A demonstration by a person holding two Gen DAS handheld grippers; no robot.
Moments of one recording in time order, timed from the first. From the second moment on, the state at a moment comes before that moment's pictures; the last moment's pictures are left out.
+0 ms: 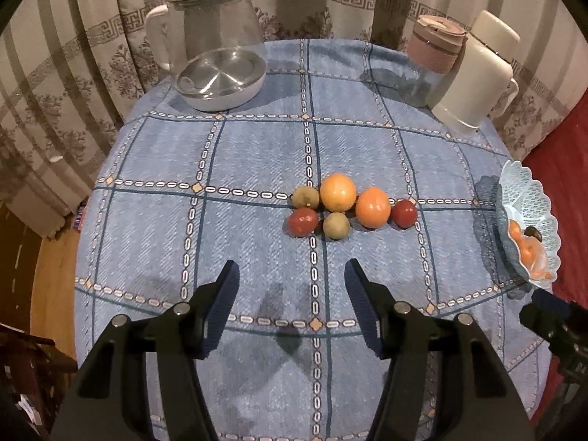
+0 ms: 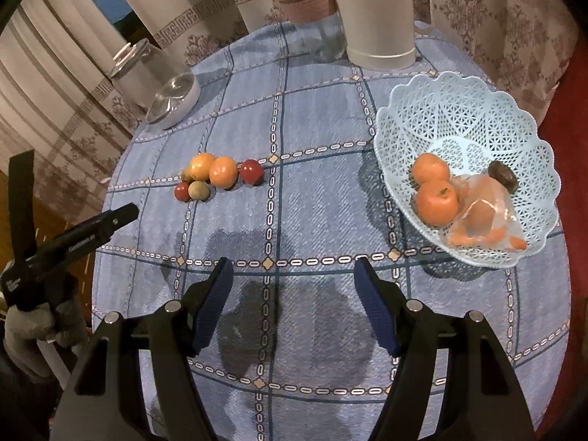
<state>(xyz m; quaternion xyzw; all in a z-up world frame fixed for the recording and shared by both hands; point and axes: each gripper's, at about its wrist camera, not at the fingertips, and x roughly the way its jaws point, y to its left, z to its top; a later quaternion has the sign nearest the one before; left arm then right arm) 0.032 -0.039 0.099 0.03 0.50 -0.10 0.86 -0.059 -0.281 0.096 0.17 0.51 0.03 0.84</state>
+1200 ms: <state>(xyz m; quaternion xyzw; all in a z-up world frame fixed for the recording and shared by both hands) 0.114 -0.042 0.026 0.01 0.55 -0.15 0.82 -0.017 -0.254 0.067 0.16 0.55 0.02 0.82</state>
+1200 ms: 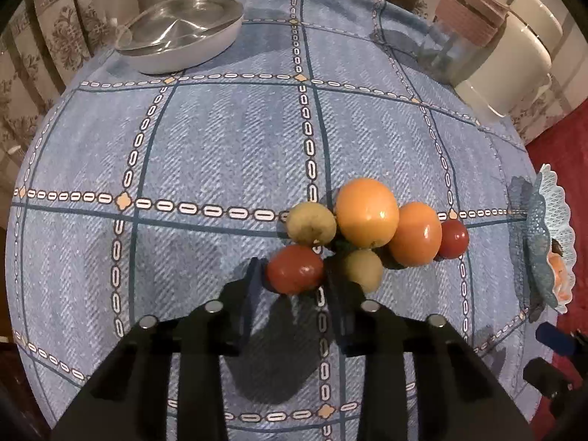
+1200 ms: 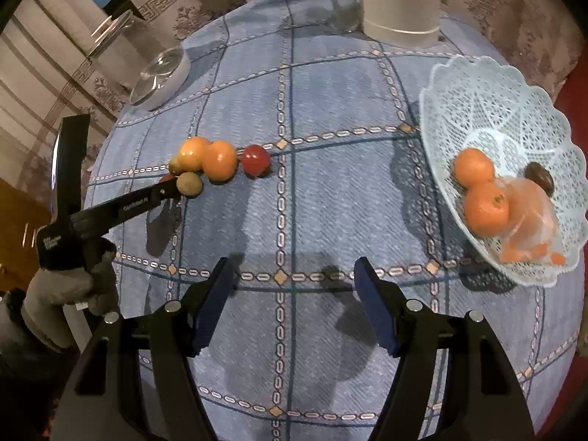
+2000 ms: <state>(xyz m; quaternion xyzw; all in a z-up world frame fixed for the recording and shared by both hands) 0.071 0.026 0.080 -0.04 0.52 -0.11 0.85 0.090 -0.194 0.059 0.04 0.53 0.09 0.84</state>
